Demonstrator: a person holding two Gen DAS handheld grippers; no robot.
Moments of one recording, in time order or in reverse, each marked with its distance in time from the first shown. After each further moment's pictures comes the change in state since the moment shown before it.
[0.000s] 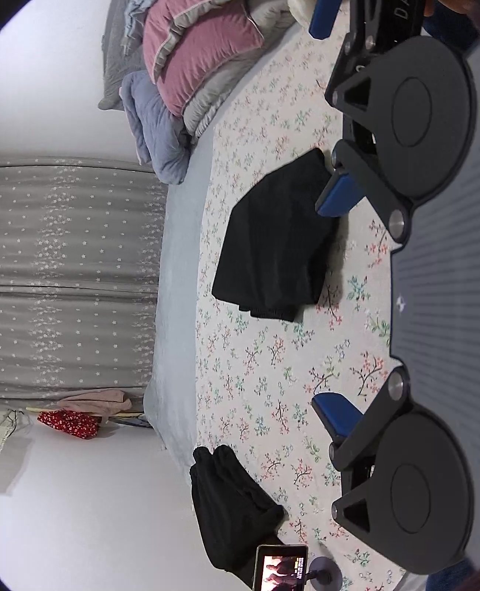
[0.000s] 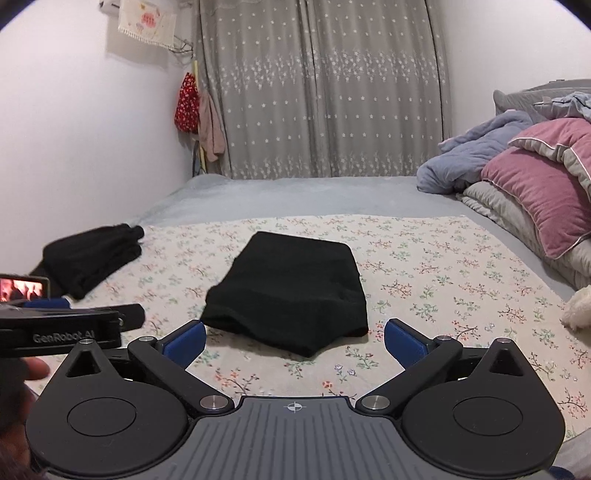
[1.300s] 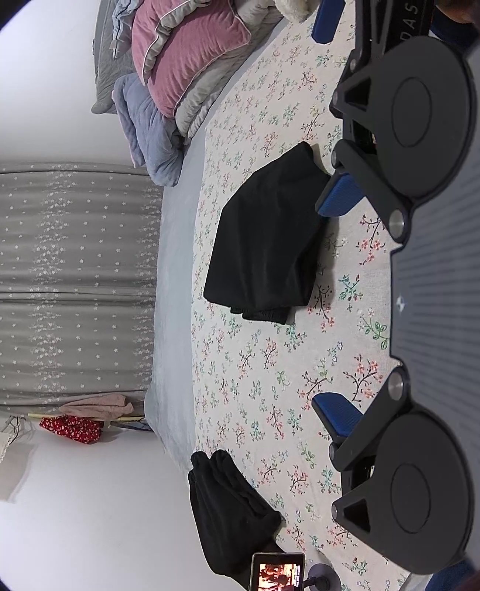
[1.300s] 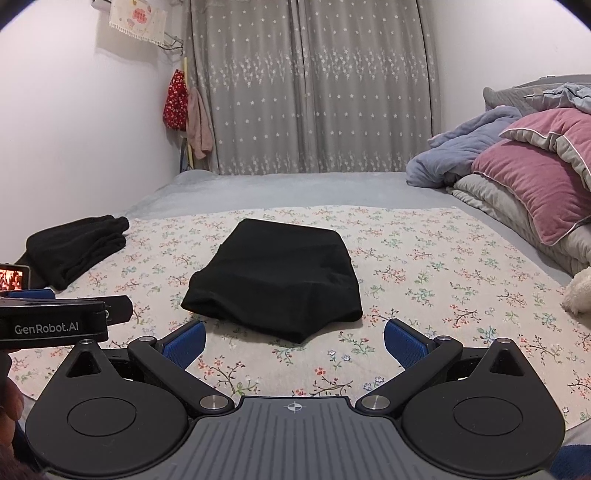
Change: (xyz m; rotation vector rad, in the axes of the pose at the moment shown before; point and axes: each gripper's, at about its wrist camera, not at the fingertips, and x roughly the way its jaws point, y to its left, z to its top) left arm 0.007 -0.004 -0.014 0.026 -0.001 -0.011; right arm 0.015 -0.004 -0.026 0.006 -0.003 -0.034
